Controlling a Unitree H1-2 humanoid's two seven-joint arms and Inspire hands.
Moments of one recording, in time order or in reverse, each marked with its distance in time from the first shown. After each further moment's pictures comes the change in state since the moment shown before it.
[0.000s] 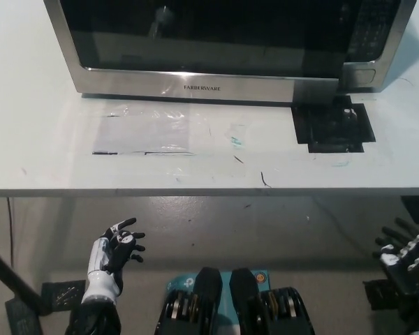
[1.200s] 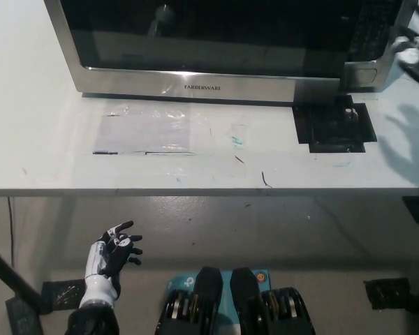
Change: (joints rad) left_arm 0.019 0.003 -0.011 -0.017 -0.004 -0.006 0.014; right_arm -0.656 -0.319 0.136 0.013 0.133 0.324 0.067
